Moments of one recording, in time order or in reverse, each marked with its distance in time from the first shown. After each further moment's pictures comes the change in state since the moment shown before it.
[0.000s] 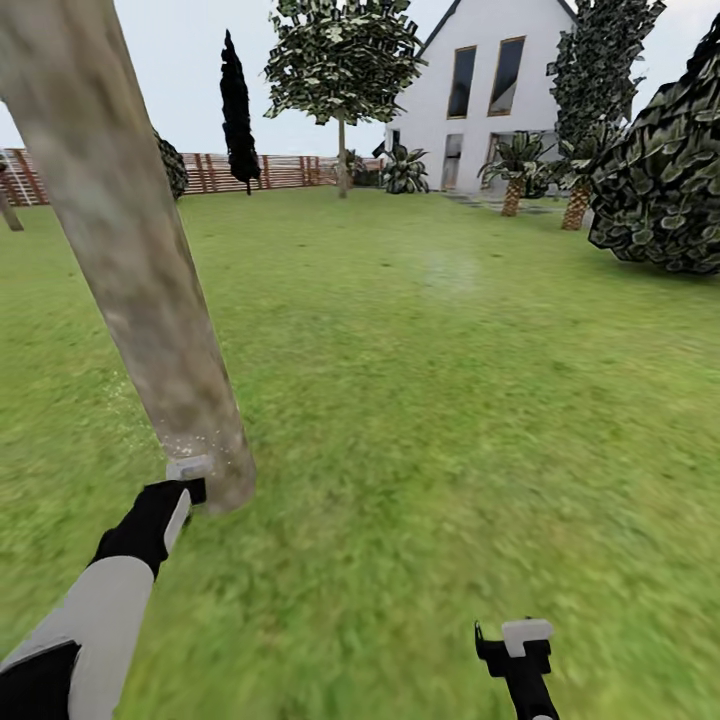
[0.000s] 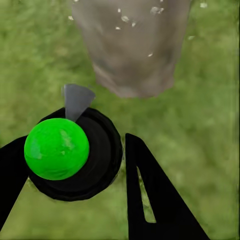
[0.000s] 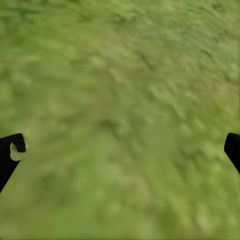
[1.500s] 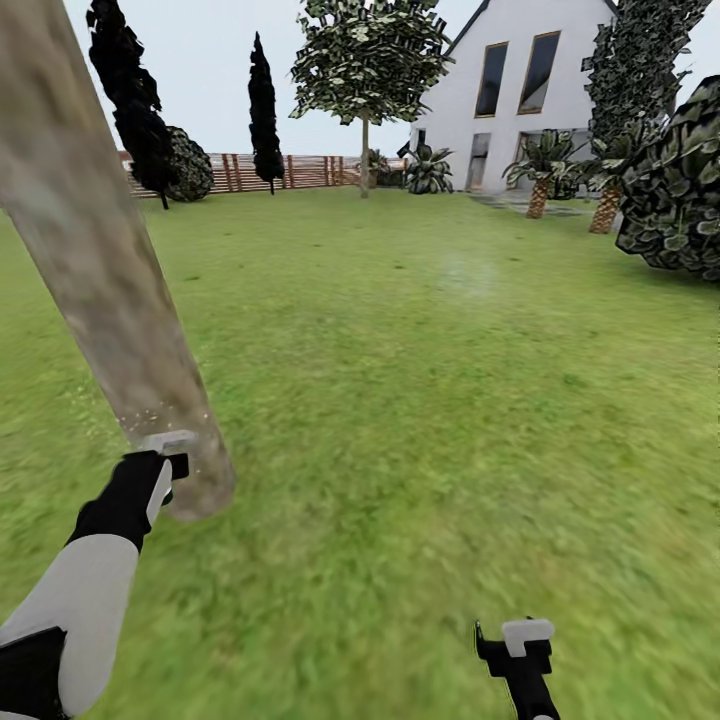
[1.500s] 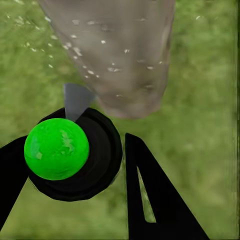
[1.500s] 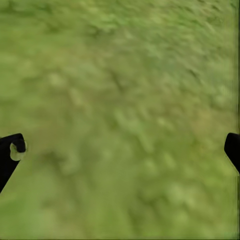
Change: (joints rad) left arm -0.050 0.047 -0.023 -0.113 -0.006 0.145 -0.011; right arm 0.000 -0.002 0.000 0.000 0.000 -0.001 -0.001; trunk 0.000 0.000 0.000
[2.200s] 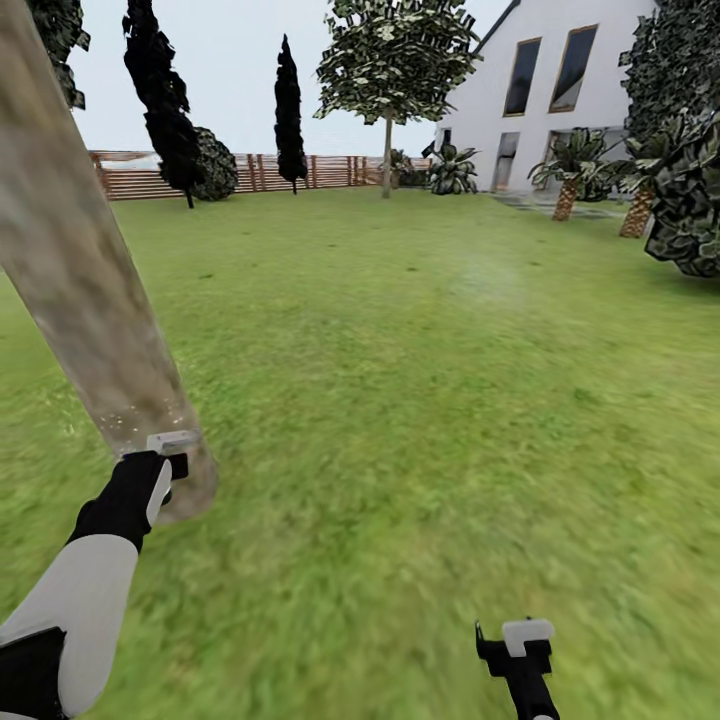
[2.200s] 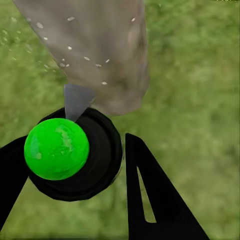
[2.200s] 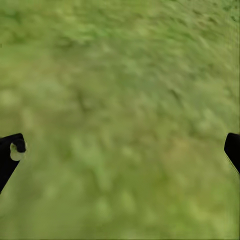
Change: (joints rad) left arm 0.001 0.002 -0.003 0.000 -0.002 -0.001 0.007; right arm 0.000 0.000 0.001 0.000 0.000 0.000 0.000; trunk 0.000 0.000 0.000
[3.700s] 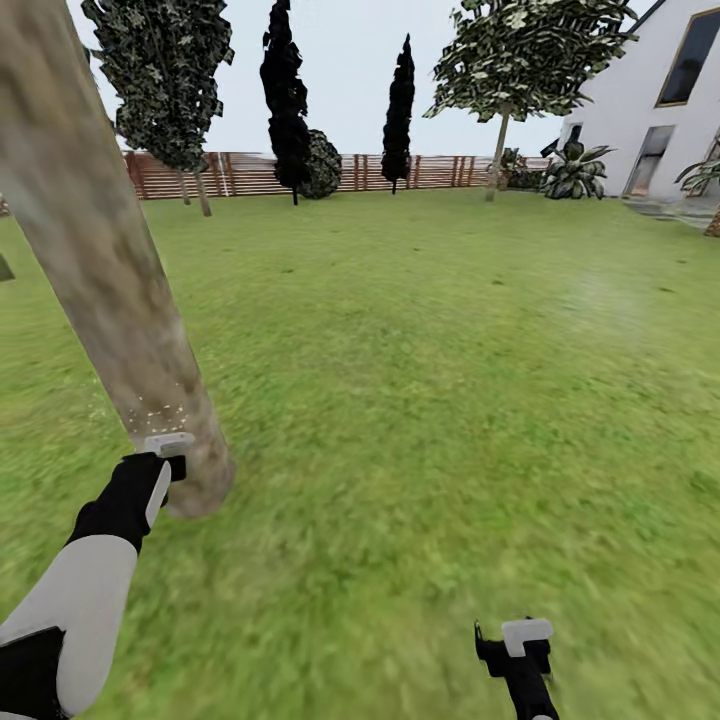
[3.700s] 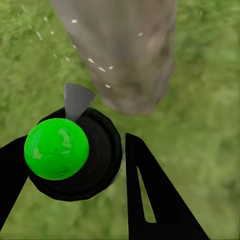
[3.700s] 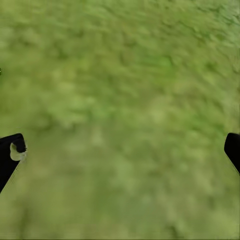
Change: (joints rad) left arm 0.000 0.003 0.003 0.013 -0.004 -0.007 0.012; right arm 0.000 0.002 0.001 0.000 0.001 0.001 0.001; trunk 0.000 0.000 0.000
